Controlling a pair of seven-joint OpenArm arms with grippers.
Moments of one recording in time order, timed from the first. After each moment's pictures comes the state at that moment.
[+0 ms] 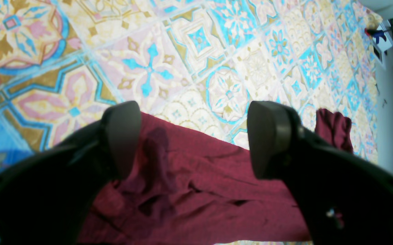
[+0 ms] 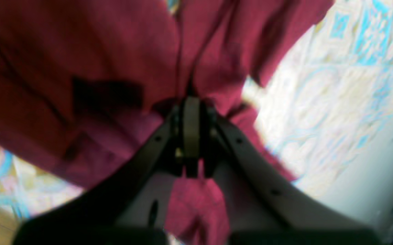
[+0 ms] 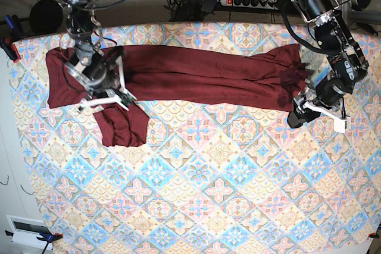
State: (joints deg) left arm 0.3 -11.5 -33.1 96.4 -47.0 -13.3 67.2; right arm -6.1 15.5 -4.7 110.4 -9.4 41.3 -59.9
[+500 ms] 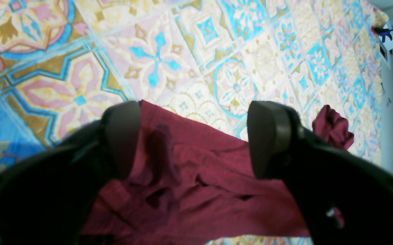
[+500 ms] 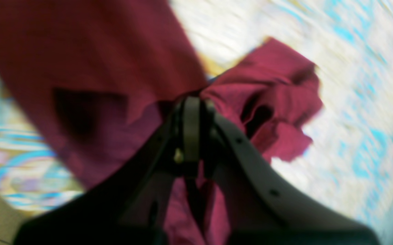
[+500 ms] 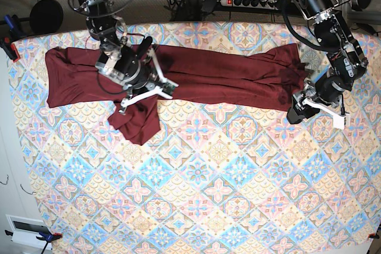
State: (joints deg) left arm 1.8 -11.6 -33.2 96.3 -47.0 -13.3 67.1; right arm -5.2 13.8 -19.2 110.9 -8.2 41.4 -58.8
